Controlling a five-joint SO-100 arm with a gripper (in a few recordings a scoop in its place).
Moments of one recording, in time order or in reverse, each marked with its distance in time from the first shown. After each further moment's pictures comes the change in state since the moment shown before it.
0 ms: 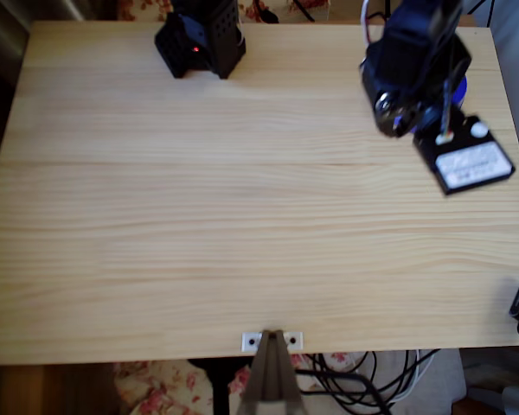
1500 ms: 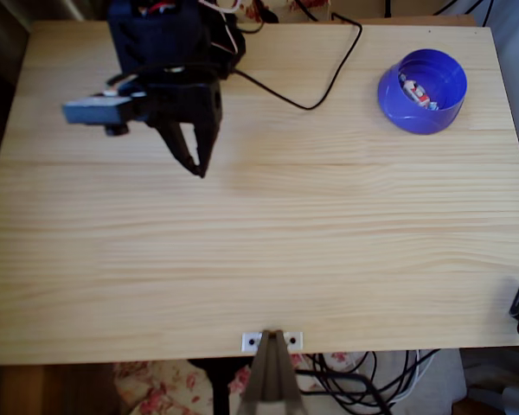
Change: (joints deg) arm 52.5 83.1 89.3 -30.8 -31.3
